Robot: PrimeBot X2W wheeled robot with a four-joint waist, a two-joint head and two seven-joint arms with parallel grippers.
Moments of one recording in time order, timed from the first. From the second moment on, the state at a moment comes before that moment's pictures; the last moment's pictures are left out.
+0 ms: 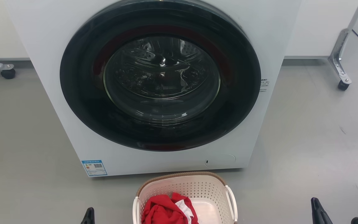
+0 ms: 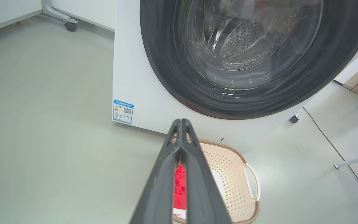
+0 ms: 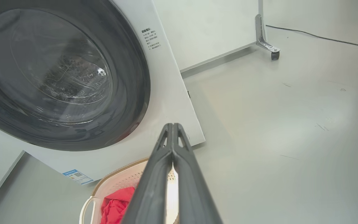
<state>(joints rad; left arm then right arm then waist) 0.06 0.10 -0.14 0.19 -0.55 0.07 -0.09 0.05 -0.20 0.18 0.19 0.60 -0.08 -0.17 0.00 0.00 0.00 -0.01</state>
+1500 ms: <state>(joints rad) -0.02 0.07 0.00 0.25 -1.16 -0.04 0.03 -0.03 -0.11 0.00 0.25 1.19 0.04 0.00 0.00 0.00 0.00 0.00</state>
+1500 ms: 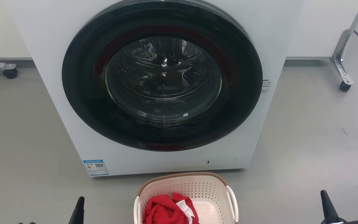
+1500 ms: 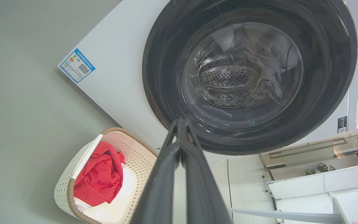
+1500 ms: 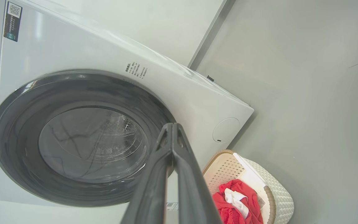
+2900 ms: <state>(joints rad) -0.08 0.04 0.09 0.30 -1.60 -0.12 0.11 -0.09 -0.04 -0.13 0.30 1.60 0.12 0.11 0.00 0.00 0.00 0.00</state>
